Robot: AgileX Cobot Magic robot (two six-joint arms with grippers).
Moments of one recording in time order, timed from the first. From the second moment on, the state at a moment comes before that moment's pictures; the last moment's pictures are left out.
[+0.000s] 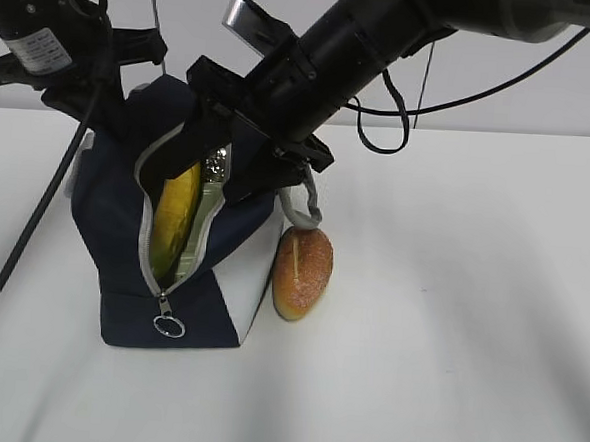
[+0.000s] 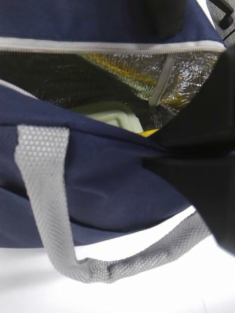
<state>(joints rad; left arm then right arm) -0.25 1.80 -1.64 -0.22 1.21 -0.07 0.43 2.10 -1.85 0.83 1.21 -0.18</state>
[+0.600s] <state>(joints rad) -0.25 1.80 -1.64 -0.22 1.21 -0.07 0.43 1.77 -1.81 0.42 1.18 -0.03</state>
